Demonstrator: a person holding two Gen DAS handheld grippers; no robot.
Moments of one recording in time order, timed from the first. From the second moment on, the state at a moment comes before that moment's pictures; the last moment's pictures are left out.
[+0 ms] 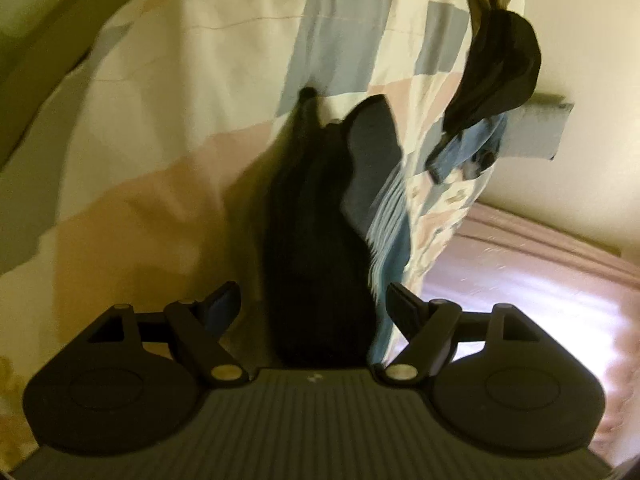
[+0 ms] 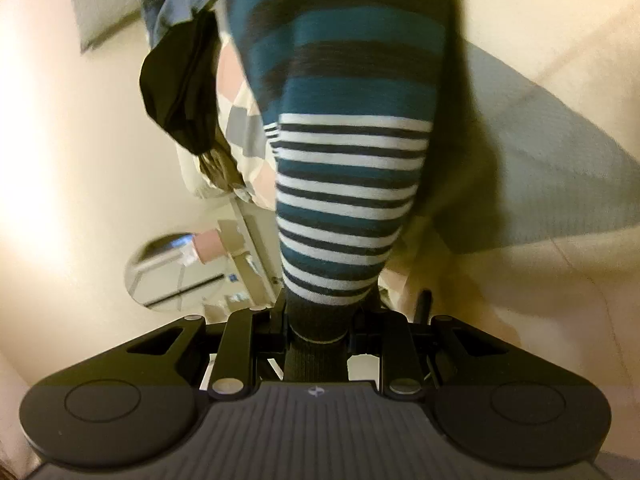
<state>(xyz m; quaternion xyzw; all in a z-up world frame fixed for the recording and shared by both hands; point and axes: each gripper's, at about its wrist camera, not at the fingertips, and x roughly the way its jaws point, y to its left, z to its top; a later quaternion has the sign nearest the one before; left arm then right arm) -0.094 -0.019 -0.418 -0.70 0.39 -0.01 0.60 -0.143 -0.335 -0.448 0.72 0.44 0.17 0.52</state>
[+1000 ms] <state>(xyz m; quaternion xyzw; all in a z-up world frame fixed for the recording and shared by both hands) -0.029 -0.027 -0.445 -0.62 0.48 -0.07 0.61 0.076 -0.515 -0.420 0.34 0.60 0.34 0.64</state>
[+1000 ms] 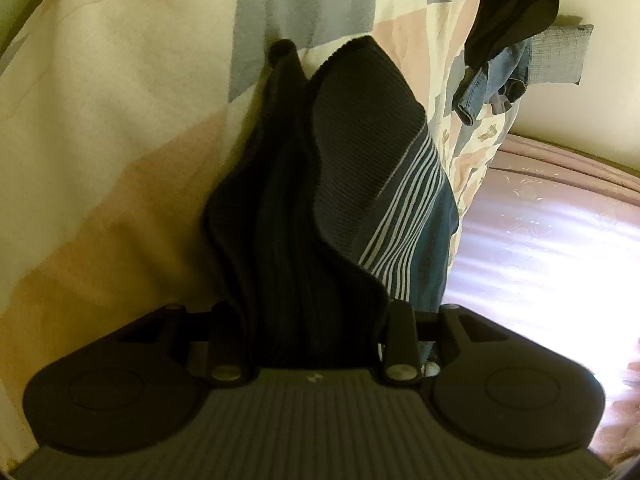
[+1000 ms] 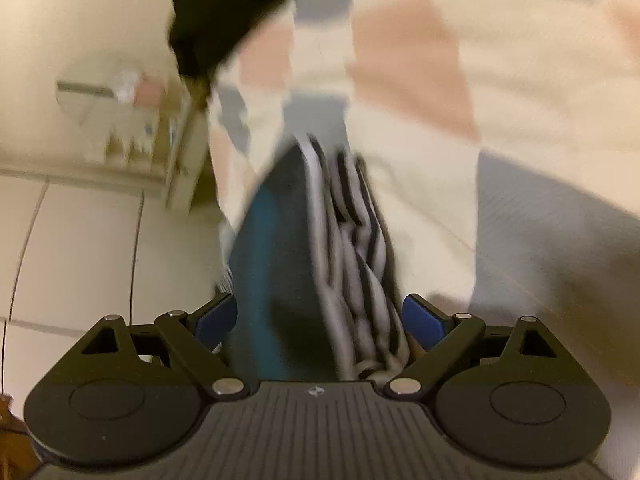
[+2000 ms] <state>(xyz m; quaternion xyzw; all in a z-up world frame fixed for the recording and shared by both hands) 0.017 -0.181 -0.361 -0.29 0.65 -0.29 0.64 -0.290 -0.584 -0.403 0.66 0.36 0.08 0.66</state>
